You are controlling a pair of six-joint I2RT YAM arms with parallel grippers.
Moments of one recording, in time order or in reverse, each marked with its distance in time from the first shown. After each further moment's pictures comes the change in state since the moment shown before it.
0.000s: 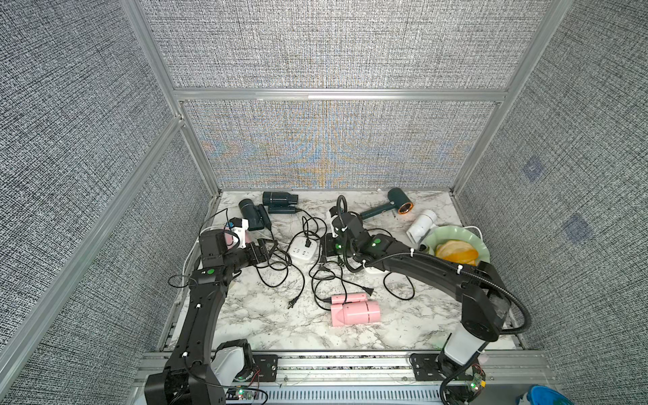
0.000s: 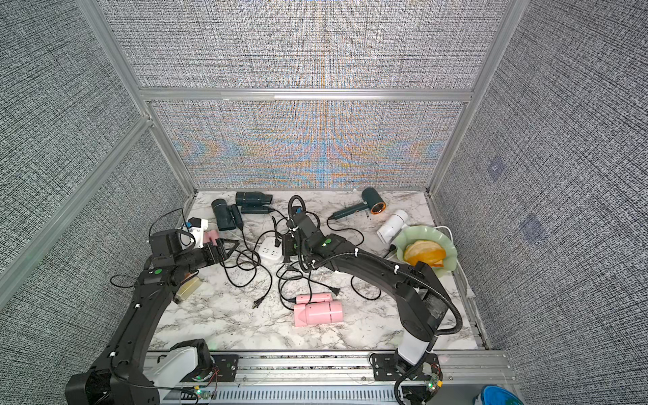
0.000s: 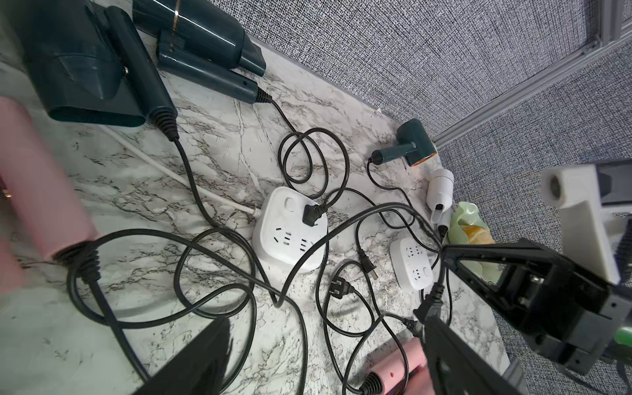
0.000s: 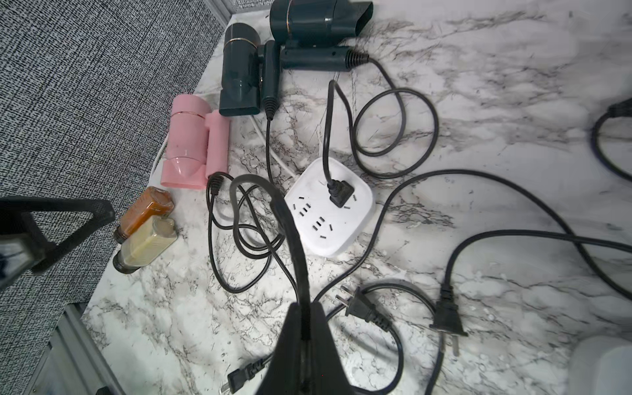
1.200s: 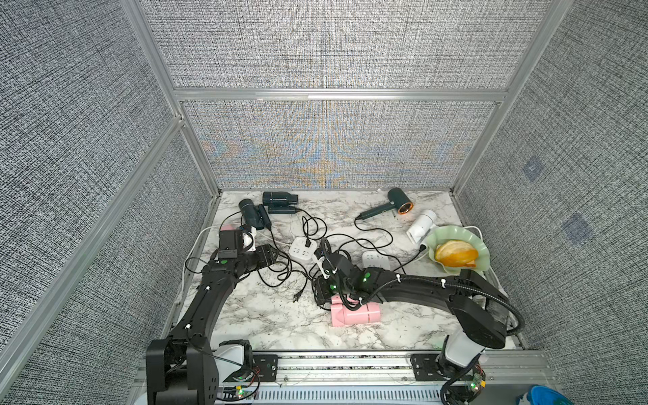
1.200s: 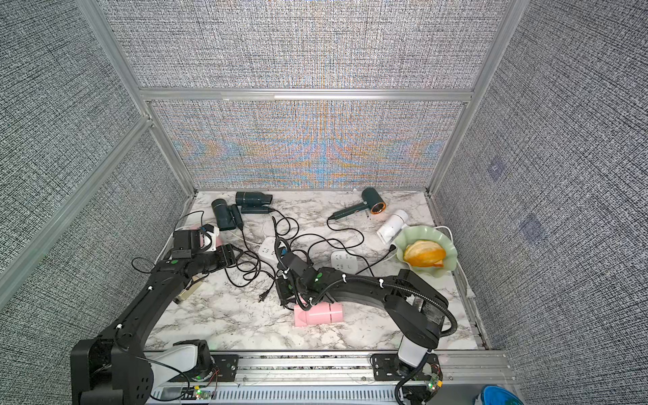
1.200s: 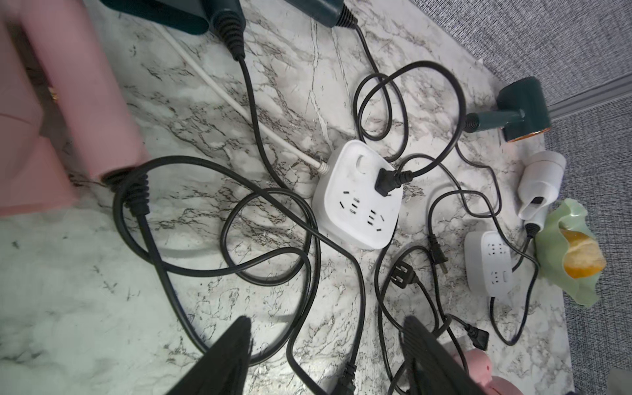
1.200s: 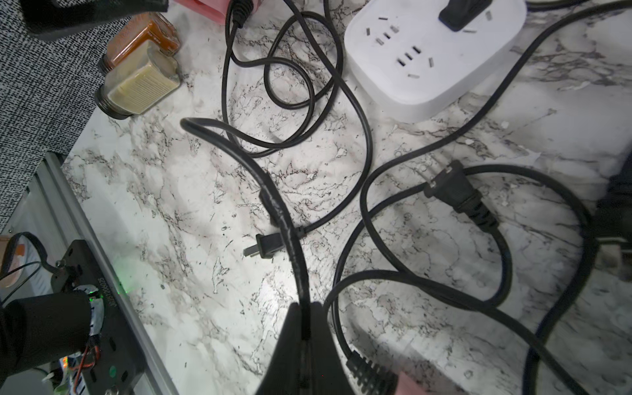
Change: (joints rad) left arm -0.146 0.163 0.016 -0.075 -0.299 -0.050; right arm 0.207 0.005 -0.307 0.188 -0.100 -0.041
